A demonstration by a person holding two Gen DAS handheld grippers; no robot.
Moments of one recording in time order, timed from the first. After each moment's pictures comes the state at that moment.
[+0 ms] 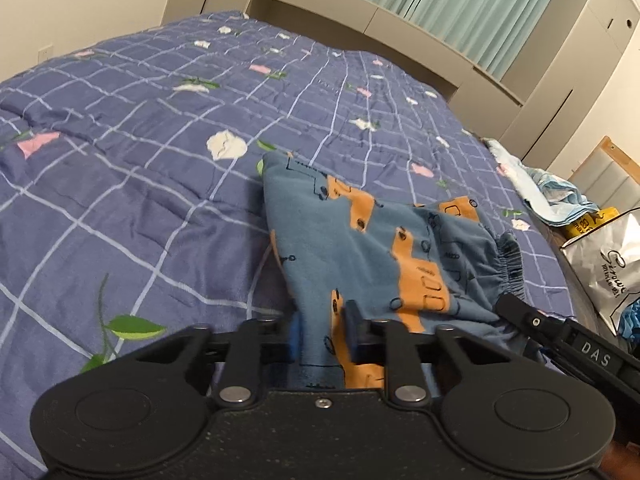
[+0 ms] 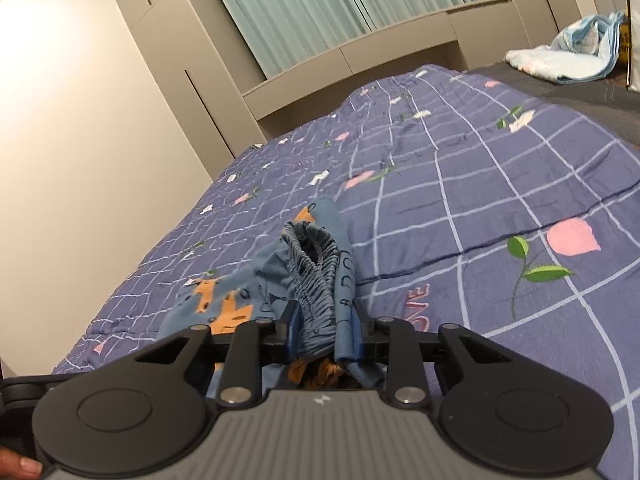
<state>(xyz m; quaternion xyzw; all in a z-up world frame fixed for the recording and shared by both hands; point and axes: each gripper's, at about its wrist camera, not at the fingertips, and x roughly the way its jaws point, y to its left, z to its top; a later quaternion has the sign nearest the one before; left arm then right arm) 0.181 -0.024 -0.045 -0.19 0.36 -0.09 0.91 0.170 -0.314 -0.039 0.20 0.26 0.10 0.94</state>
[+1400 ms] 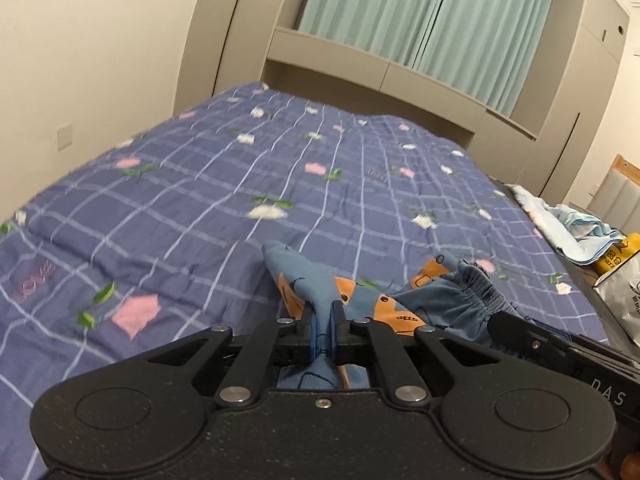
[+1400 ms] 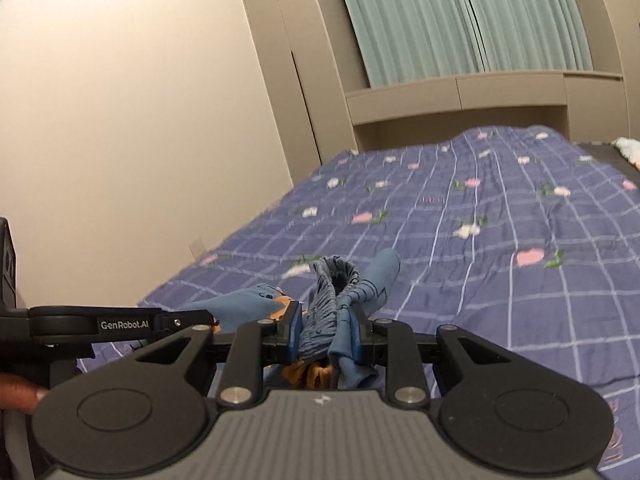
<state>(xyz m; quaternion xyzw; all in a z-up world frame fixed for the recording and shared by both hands) 0.227 0.090 0.006 -0.14 0.30 -0.06 0.94 0.224 -0.154 0.019 0.08 0.24 0.19 0.95</state>
